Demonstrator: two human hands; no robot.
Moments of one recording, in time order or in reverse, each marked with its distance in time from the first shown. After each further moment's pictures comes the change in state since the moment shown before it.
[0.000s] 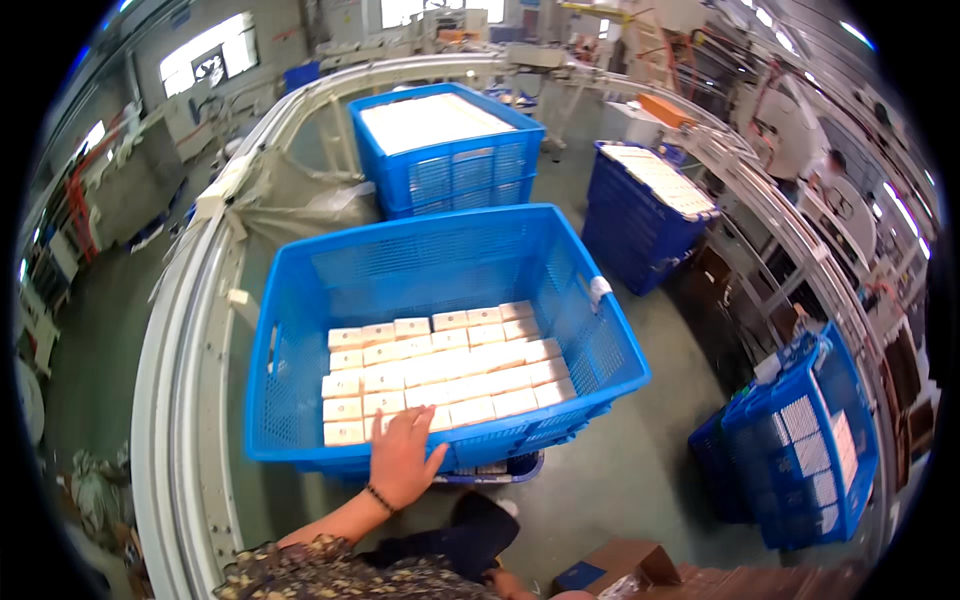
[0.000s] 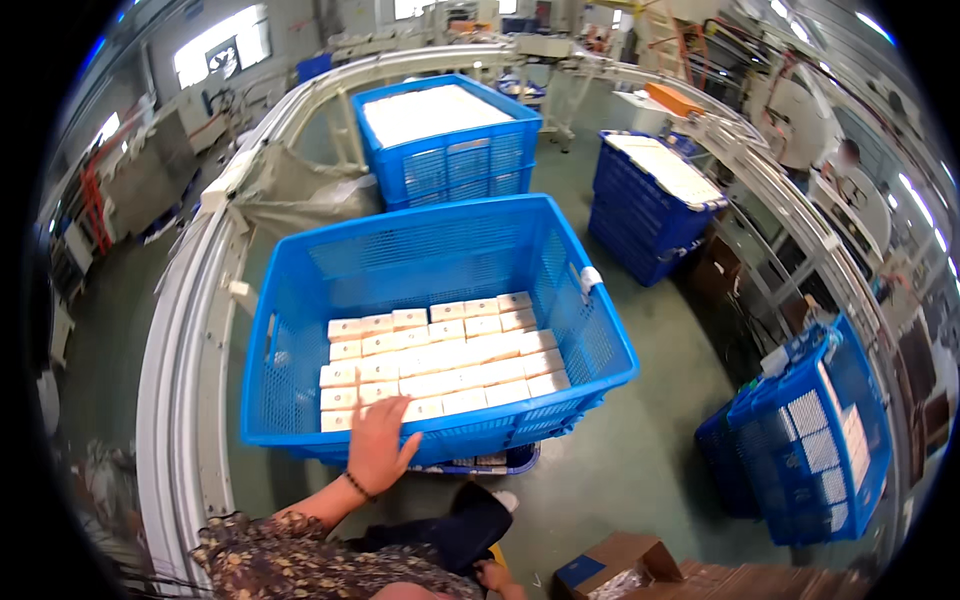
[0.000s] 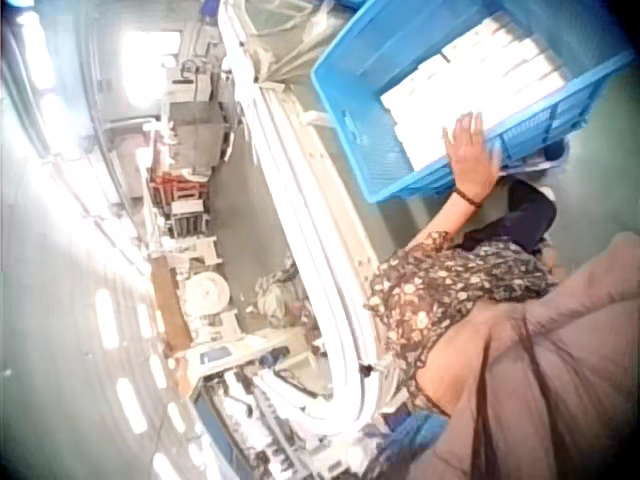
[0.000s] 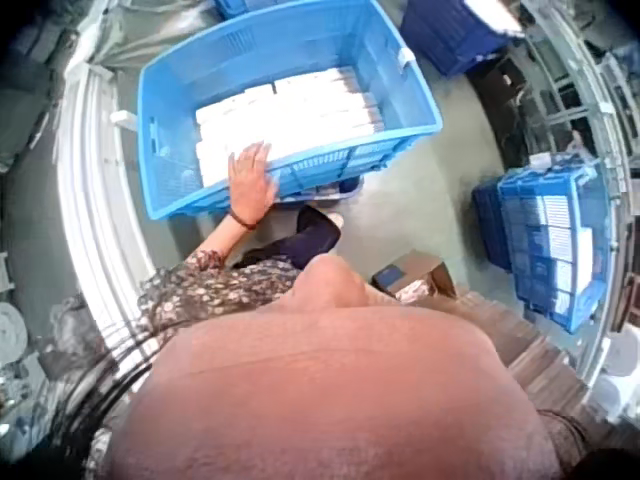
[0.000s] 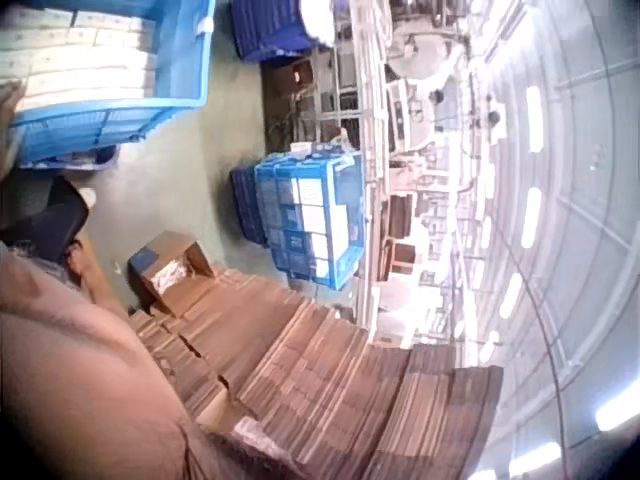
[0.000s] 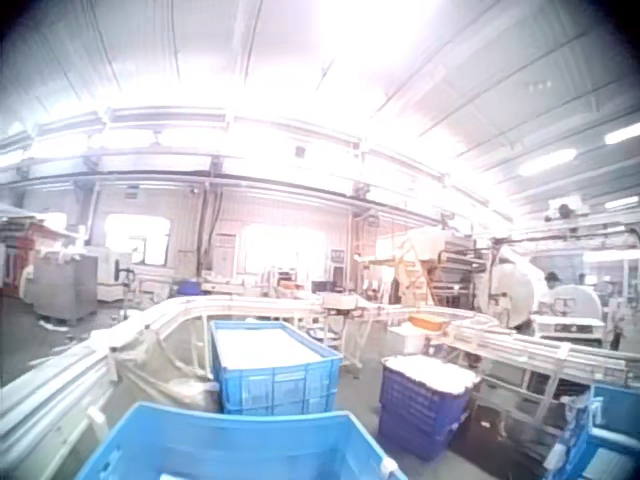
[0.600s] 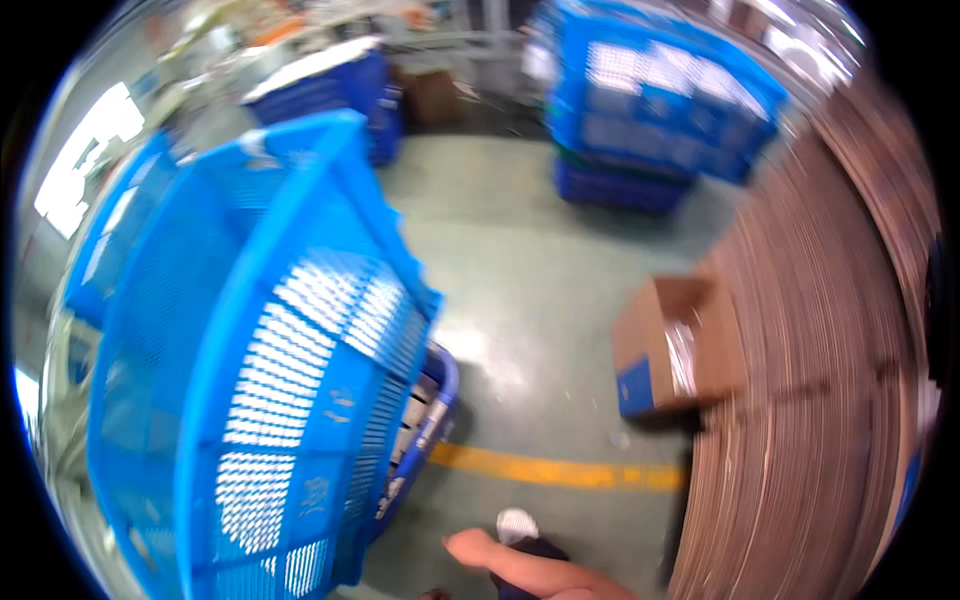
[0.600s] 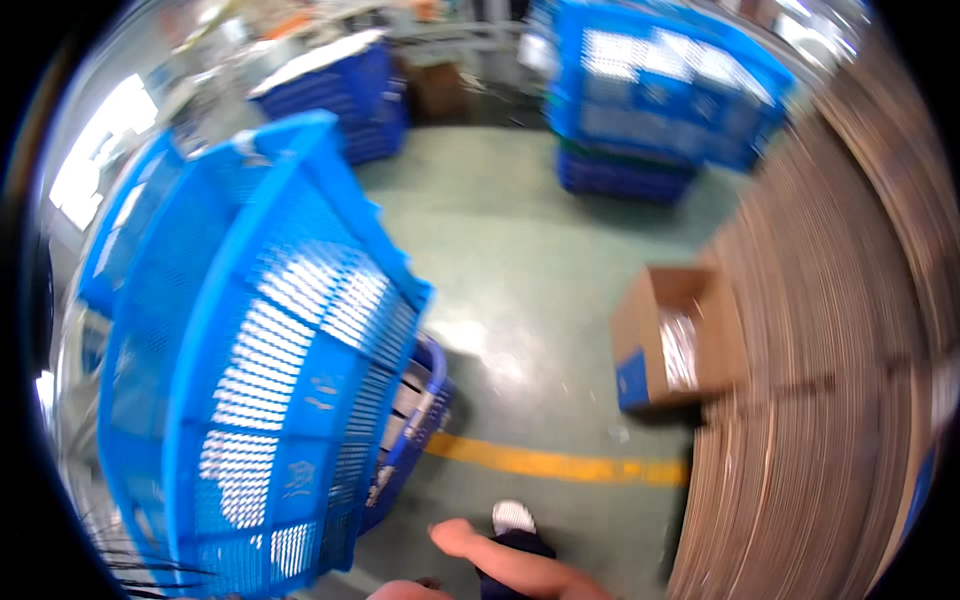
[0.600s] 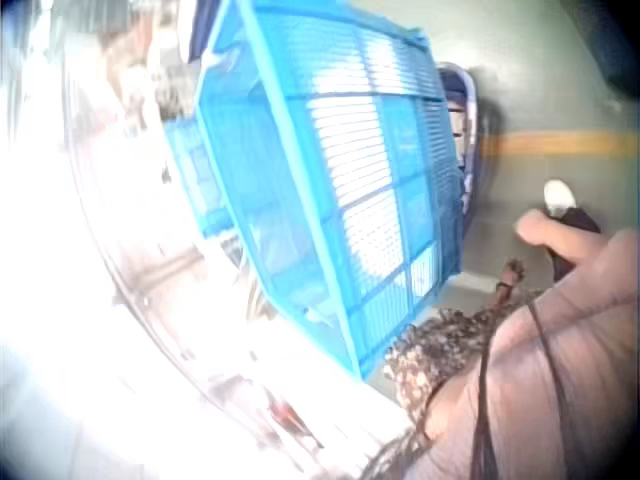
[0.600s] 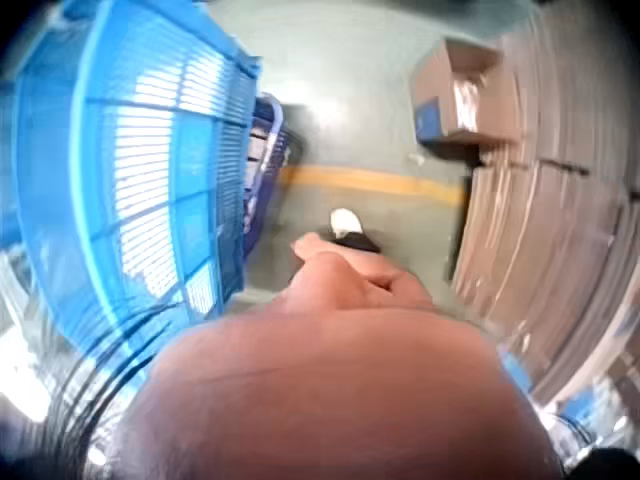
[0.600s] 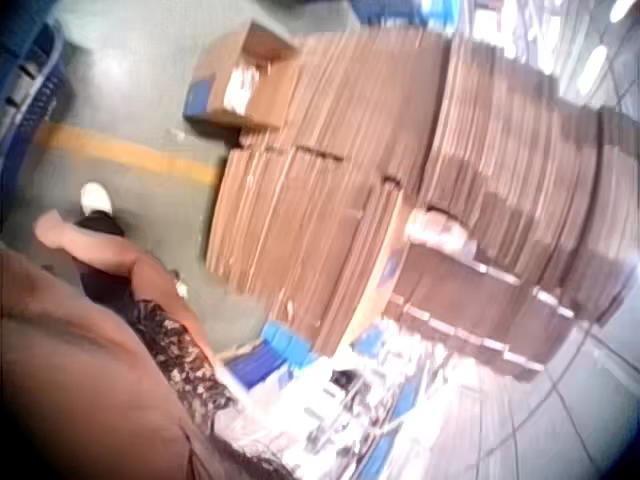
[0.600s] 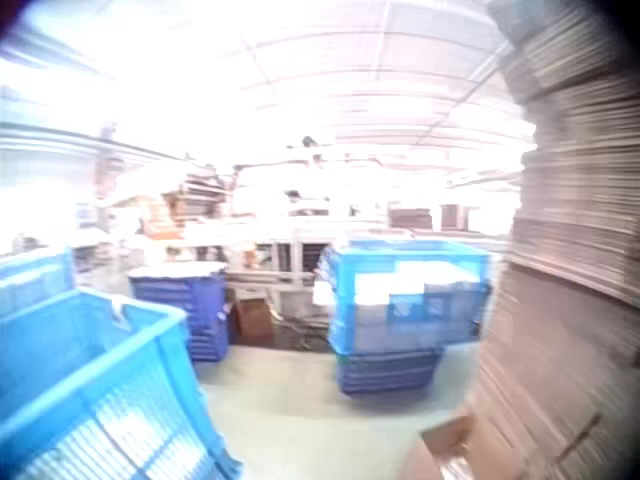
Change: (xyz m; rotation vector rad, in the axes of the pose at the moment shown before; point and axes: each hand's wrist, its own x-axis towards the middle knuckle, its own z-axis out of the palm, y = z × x) left_hand -0.363 -0.305 0.353 -0.086 -1.606 -0.167; right_hand 0.172 -0.152 0.065 0.118 0.211 0.245
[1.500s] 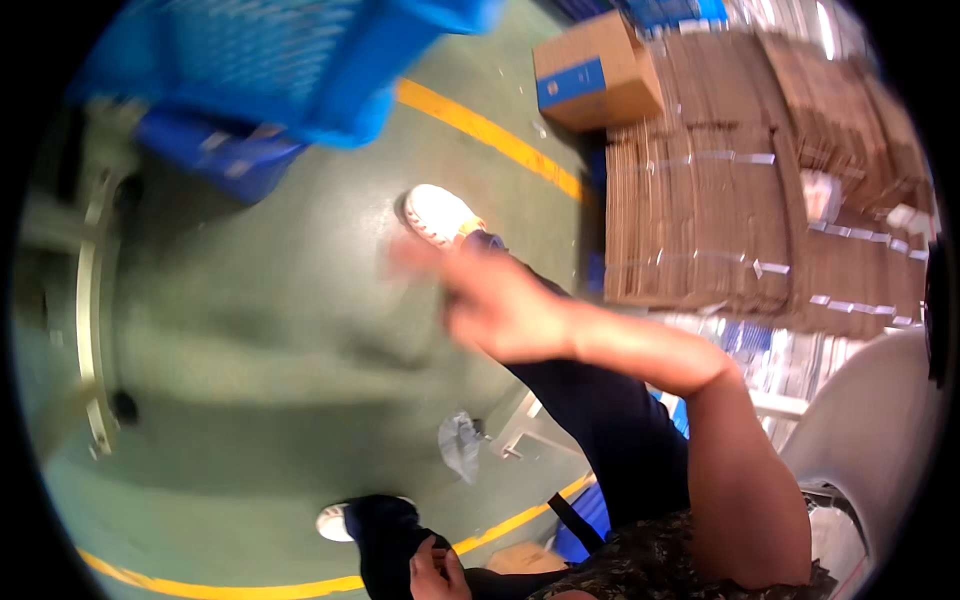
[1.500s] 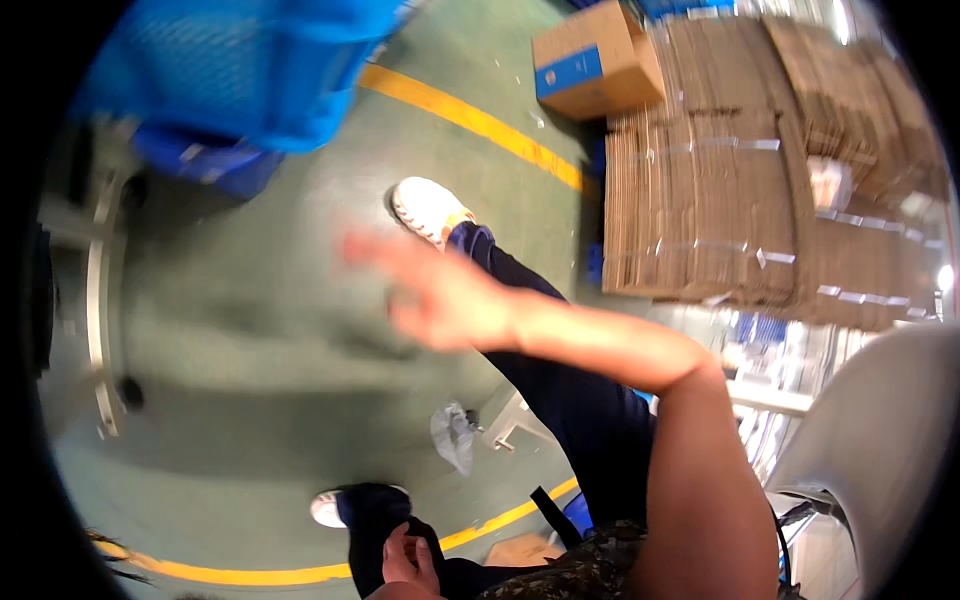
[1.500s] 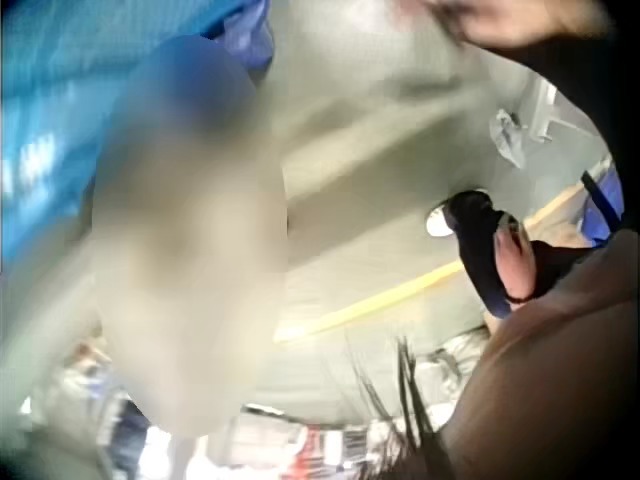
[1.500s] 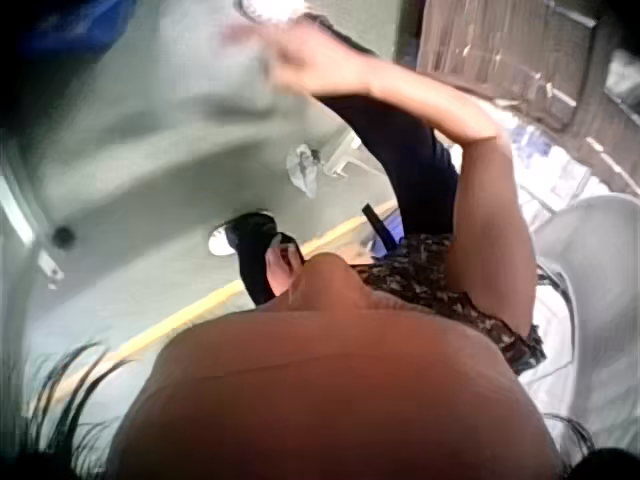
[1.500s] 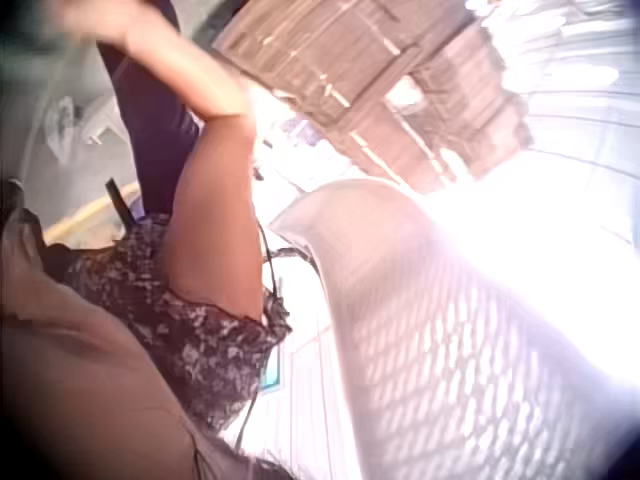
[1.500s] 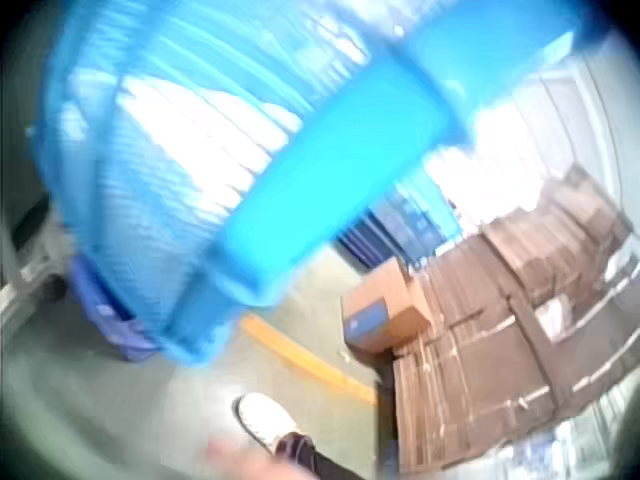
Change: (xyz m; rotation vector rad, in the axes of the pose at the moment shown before) left_hand -0.257 -0.394 0.118 -0.370 0.034 0.228; right_hand -0.012 -0.205 0.235 -0.062 0.483 -0.066
